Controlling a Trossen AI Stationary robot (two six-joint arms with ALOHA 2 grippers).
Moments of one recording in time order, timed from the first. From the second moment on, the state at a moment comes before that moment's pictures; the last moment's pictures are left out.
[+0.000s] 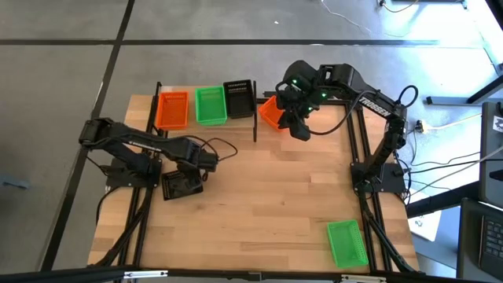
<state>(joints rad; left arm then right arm) -0.05 1.42 0.89 -1.11 -0.13 -0.54 -0.32 1.74 2.14 -1.41 -0.34 -0.24</state>
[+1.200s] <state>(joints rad) -0.05 1.57 0.96 -1.01 -0.07 -0.32 -0.32 1.74 2.14 -1.41 -0.34 -0.24</state>
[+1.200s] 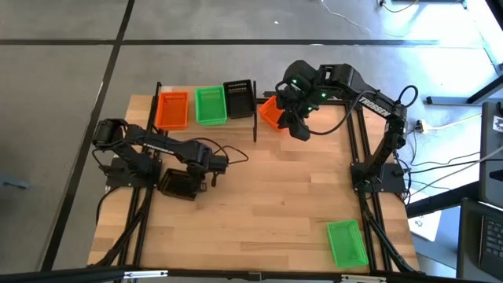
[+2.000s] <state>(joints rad) 0.02 1.50 1.19 -1.17 -0.04 -0.20 -0.32 1.72 2.15 -1.39 -0.33 -0.28</state>
